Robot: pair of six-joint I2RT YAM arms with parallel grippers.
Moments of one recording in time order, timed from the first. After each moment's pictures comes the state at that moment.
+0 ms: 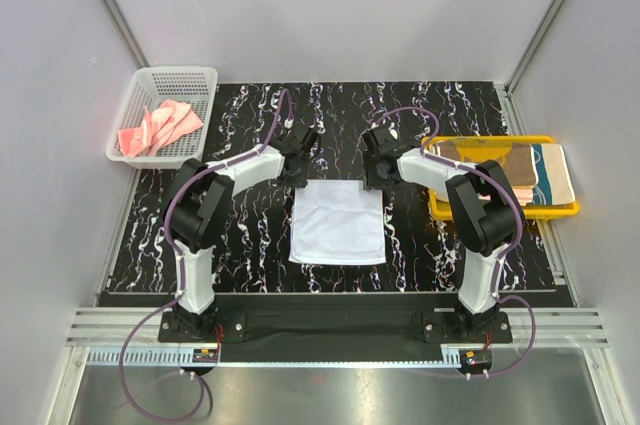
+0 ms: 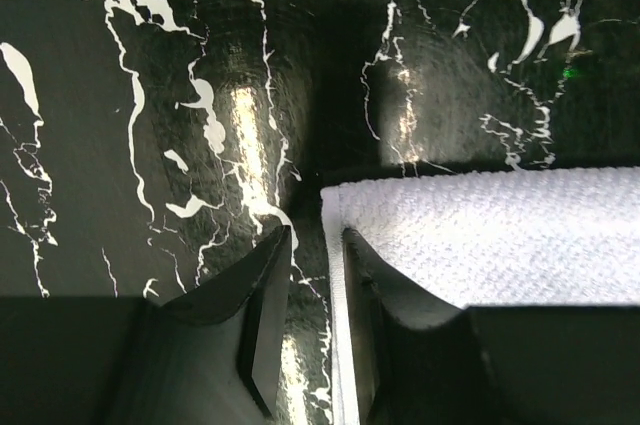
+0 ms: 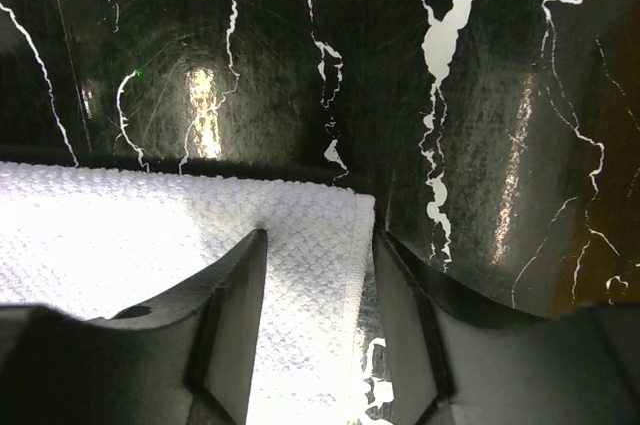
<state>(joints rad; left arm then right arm) -0.55 1.97 1.37 -0.54 -0.24 -0.41 0.49 1.91 1.25 -0.41 0.17 0.44</state>
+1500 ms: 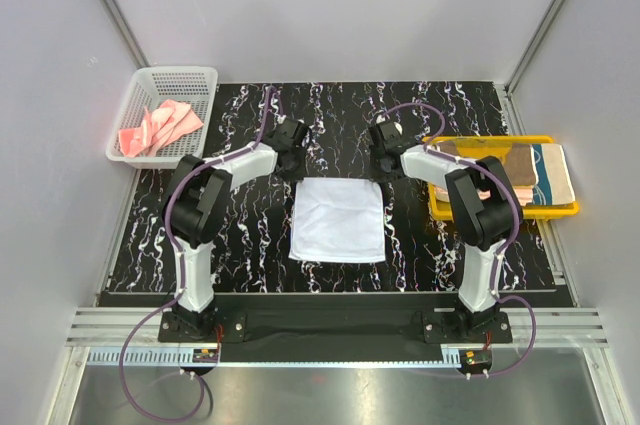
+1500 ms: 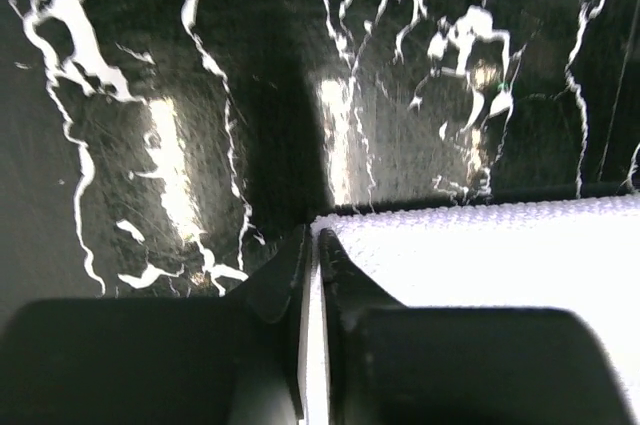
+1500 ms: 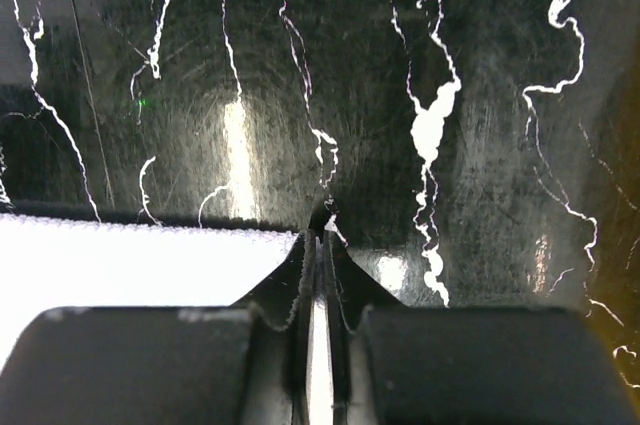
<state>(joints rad) -0.49 1.99 1.36 -0.40 -0.08 -0.45 0.44 1.95 1.26 -0.31 0.13 0.45</state>
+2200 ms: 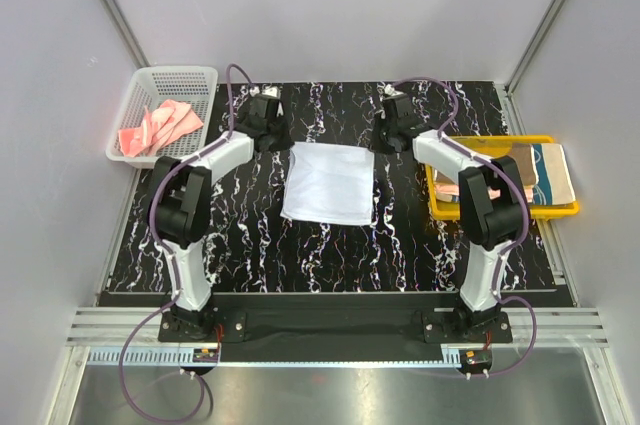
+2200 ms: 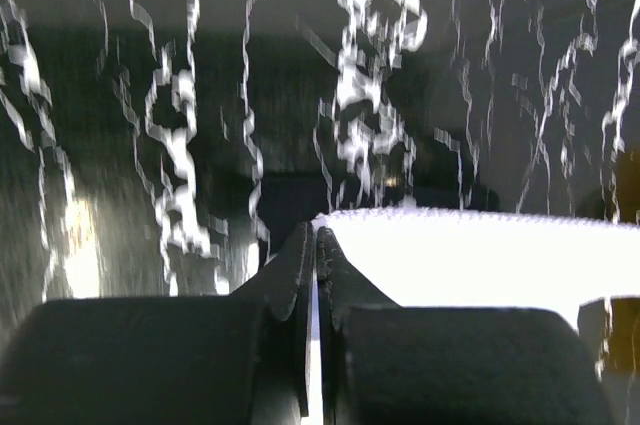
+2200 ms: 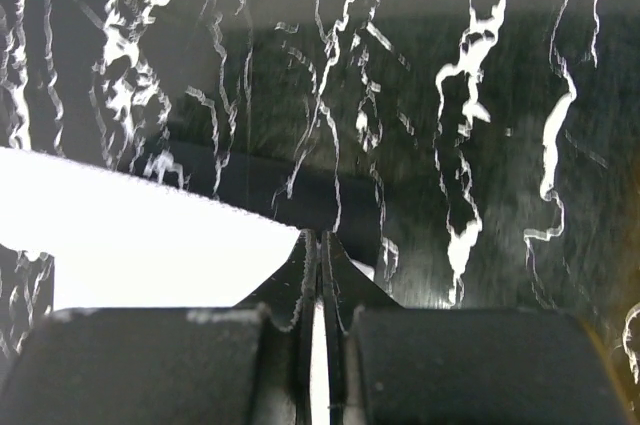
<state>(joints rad) -0.34 1.95 1.42 -0.21 0.01 -0.49 0.36 1.94 1.41 -0.23 -0.01 0.43</state>
